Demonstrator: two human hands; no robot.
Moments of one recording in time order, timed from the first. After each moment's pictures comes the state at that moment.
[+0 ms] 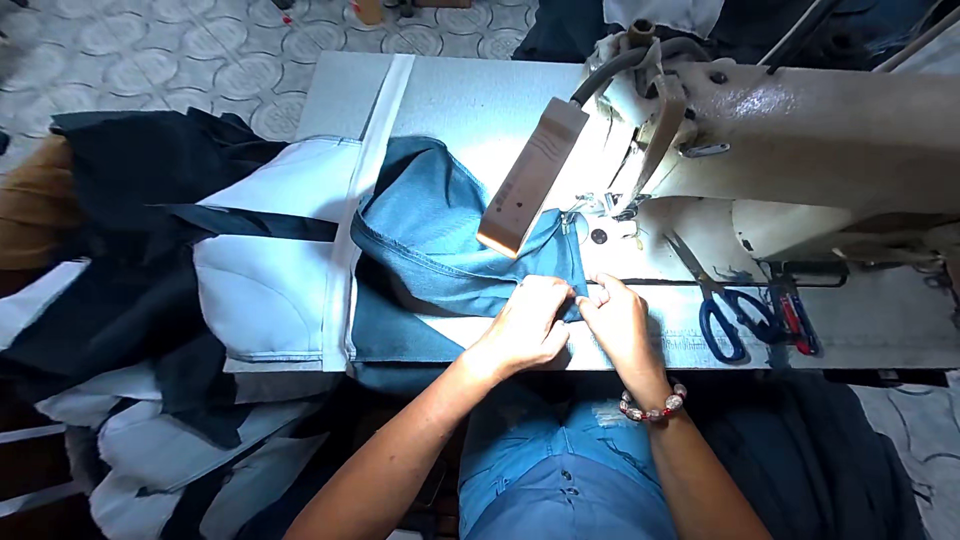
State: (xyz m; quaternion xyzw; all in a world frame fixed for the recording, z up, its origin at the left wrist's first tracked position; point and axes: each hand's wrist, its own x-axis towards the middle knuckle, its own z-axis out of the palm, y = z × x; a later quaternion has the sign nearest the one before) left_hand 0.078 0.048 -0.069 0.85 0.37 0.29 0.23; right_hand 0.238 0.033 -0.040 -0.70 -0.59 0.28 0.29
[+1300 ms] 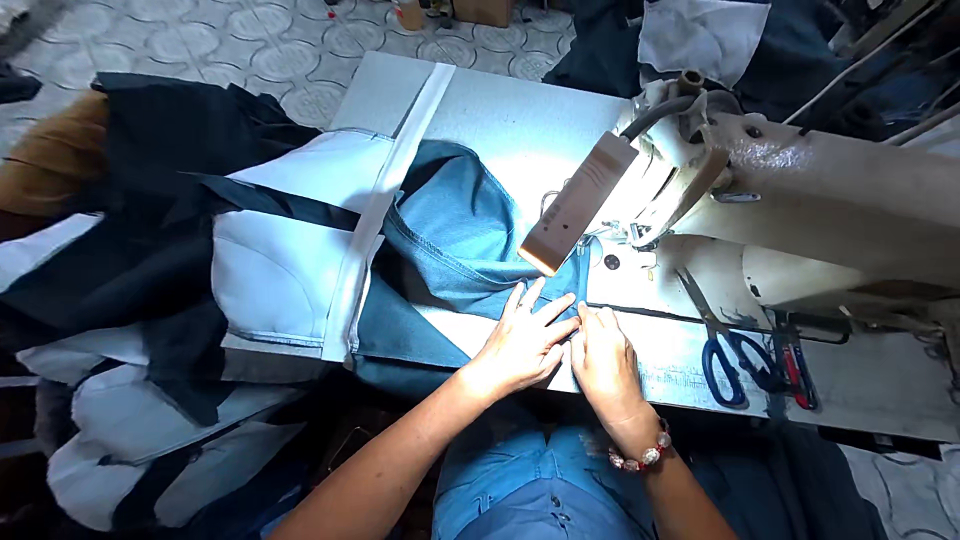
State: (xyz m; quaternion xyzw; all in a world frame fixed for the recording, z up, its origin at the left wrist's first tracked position) left_hand 0.071 0.035 -0.071 0.85 0.43 0.22 0.22; right_hand 0.220 0.019 -0.037 -0.65 -0.72 0.17 0.18
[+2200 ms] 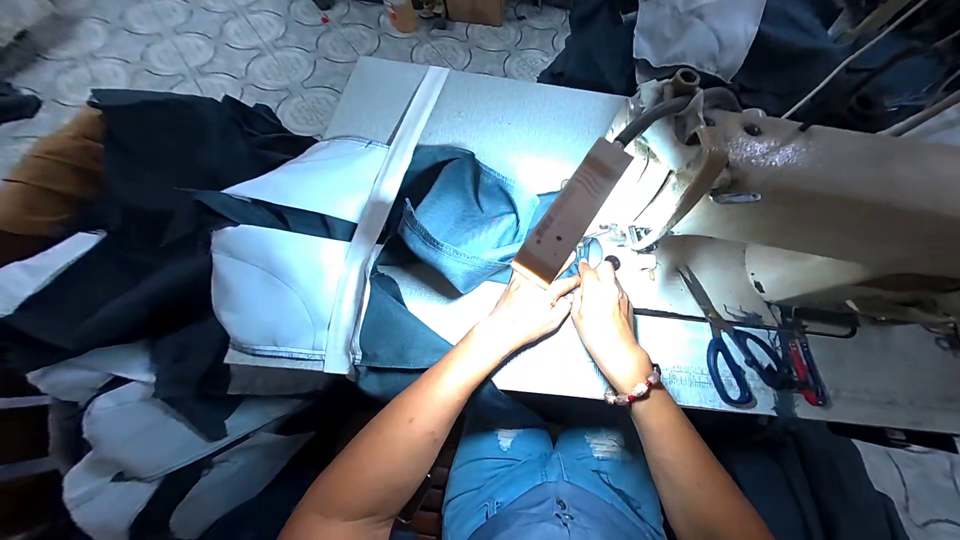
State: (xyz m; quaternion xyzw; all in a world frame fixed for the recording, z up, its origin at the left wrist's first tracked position) left_hand 0.073 0.092 -0.079 0.83 0.46 0.22 0.21; right_hand 0.210 0.076 -0.027 -0.68 -0.69 0.21 0.11
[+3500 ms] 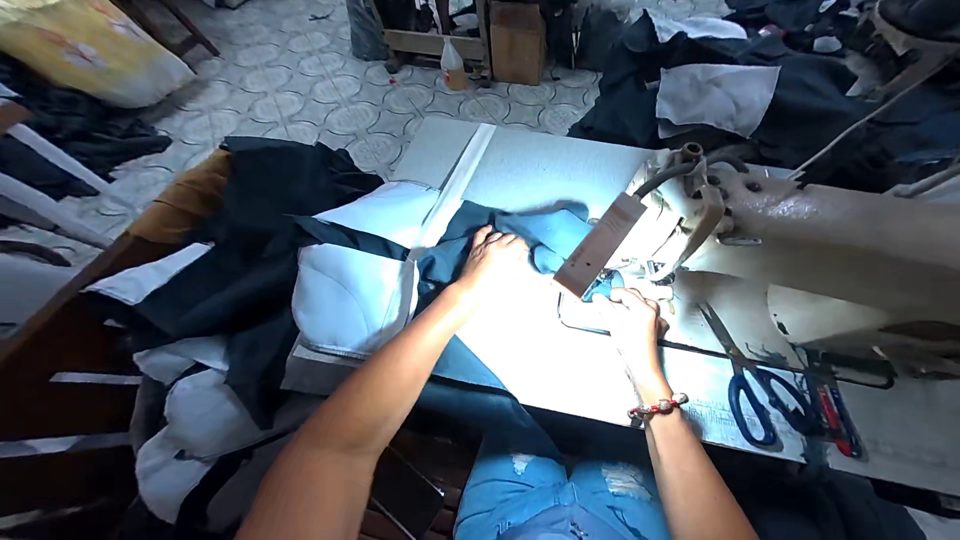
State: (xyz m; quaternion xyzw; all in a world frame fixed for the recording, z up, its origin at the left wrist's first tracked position) left_hand -0.015 0.142 -0.038 0.81 0.53 0.24 0.07; right_hand 0.227 0.095 -0.056 -0.66 -0.61 0.25 0.37
